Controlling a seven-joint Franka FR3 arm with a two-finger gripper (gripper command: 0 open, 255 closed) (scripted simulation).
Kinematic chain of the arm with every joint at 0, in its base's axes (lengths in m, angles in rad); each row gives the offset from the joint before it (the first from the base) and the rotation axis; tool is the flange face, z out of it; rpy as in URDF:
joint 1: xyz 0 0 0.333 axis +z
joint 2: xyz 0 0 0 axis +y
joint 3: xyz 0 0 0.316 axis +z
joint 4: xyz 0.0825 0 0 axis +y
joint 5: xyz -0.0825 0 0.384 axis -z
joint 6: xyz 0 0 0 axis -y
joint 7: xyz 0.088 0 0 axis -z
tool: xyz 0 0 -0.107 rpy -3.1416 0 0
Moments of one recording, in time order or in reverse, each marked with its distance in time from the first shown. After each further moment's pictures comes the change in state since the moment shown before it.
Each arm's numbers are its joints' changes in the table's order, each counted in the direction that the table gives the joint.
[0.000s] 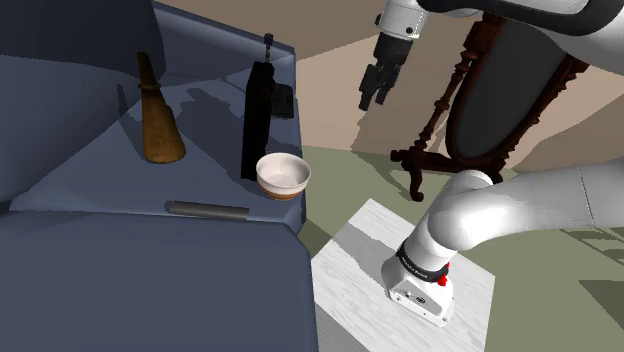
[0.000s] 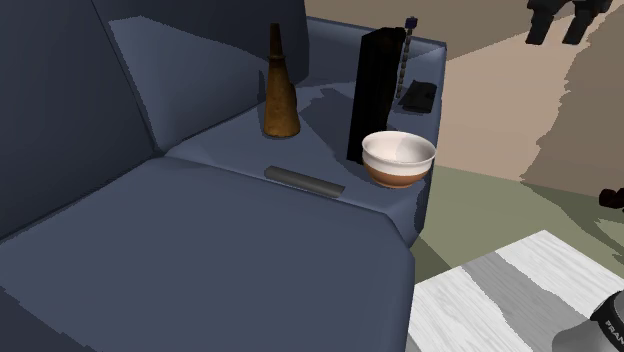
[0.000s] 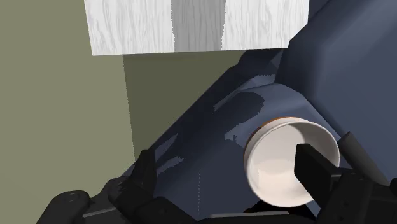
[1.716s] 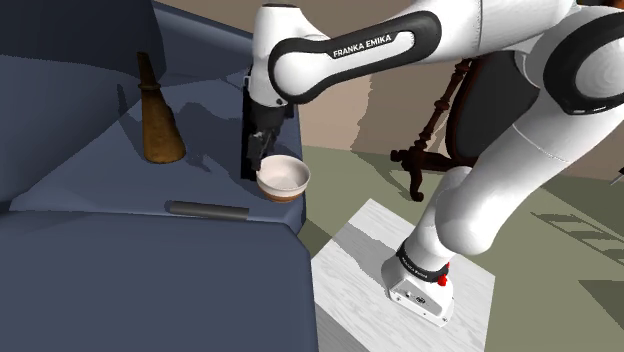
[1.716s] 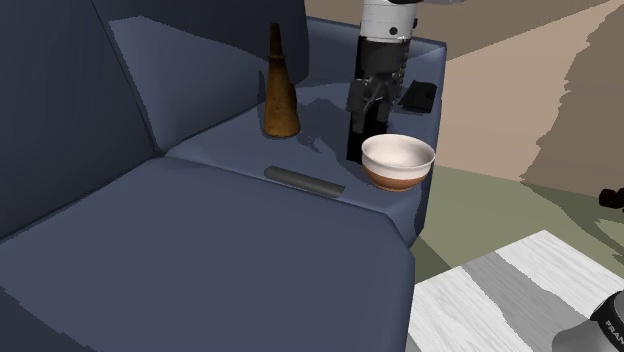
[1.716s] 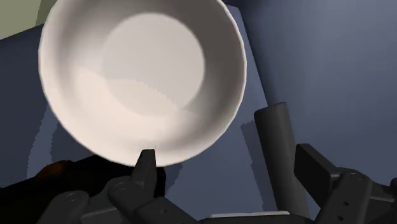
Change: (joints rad) arm 0.230 0.605 0.235 -0.069 -0.092 0.550 -0.039
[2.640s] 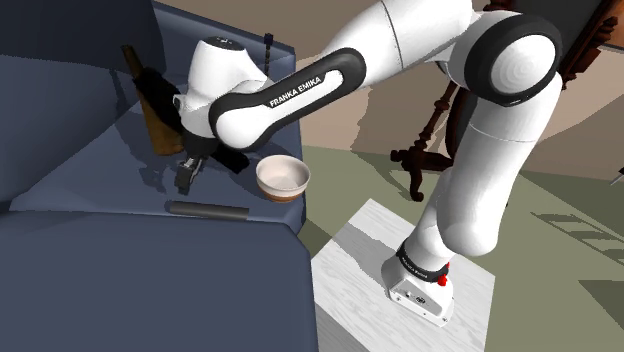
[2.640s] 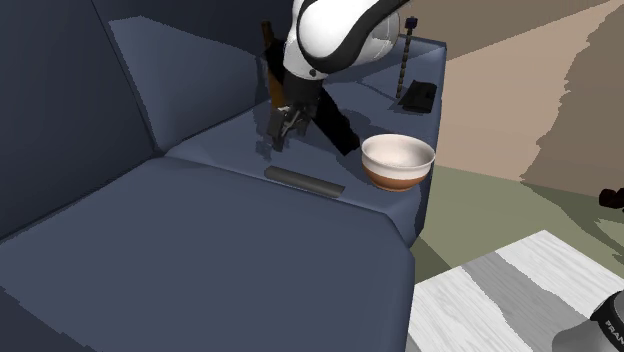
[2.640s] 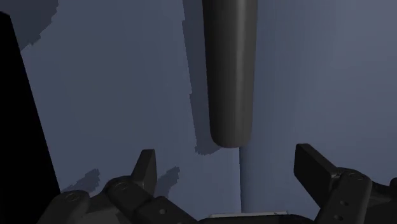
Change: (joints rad) arm 0.083 0.350 0.101 -0.195 0.078 0.405 -0.003
